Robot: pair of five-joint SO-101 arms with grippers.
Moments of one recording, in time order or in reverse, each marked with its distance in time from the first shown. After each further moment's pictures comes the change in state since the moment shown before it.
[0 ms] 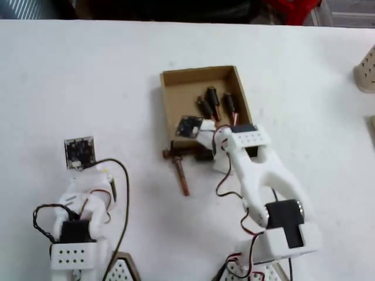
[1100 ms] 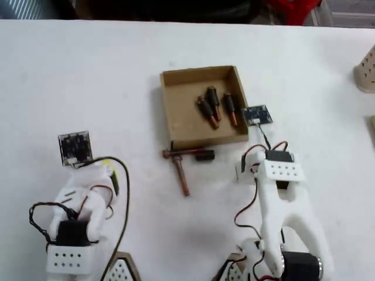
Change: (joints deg) left arm 5.2 0.7 -10.8 3.2 5.5; right arm 13.1 -24.3 19.3 -0.3 -44.5
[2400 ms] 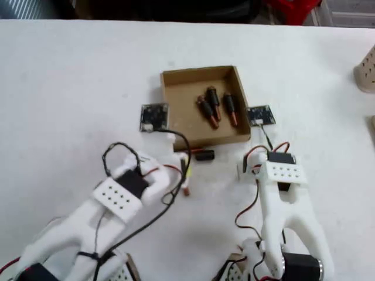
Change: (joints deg) left arm 33.7 57.9 -26.2 -16.0 24.9; right arm 0.6 -0.3 1.0 -1.2 0.2
